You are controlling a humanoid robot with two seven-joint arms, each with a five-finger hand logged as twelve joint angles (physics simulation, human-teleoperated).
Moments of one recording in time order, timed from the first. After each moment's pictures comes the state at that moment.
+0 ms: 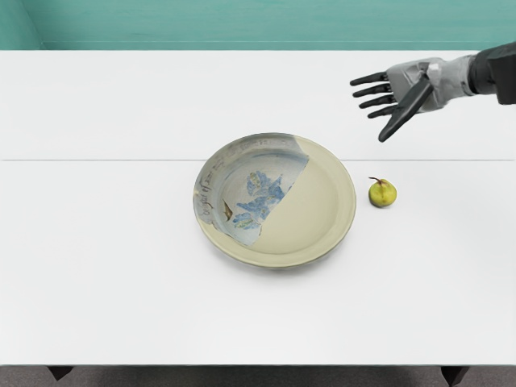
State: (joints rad) left arm -0.01 0.00 0.03 -0.39 -0.03 0.03 0.08; right arm 1.31 -0.57 0.33 0.76 -0.09 0.61 -0.61
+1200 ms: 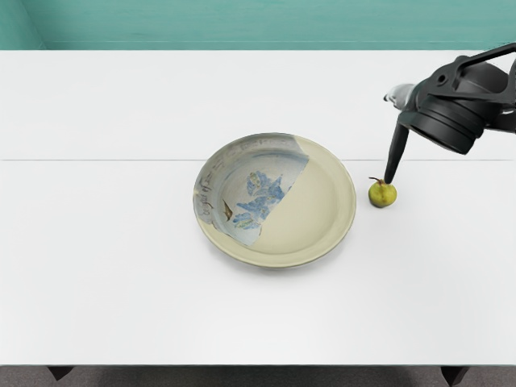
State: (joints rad) left arm -0.01 0.00 0.03 -0.39 -0.03 0.03 0.08; right arm 2.01 -0.39 -0.78 1.50 0.03 -0.37 -0.61
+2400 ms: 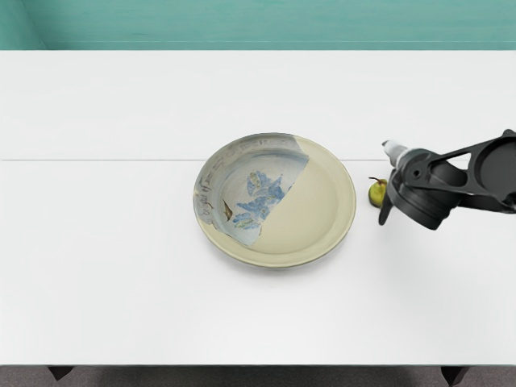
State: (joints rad) left arm -0.01 0.00 0.03 -0.39 -0.03 0.03 0.08; right arm 1.62 -0.39 -0.63 1.45 -0.24 -0.61 -0.61
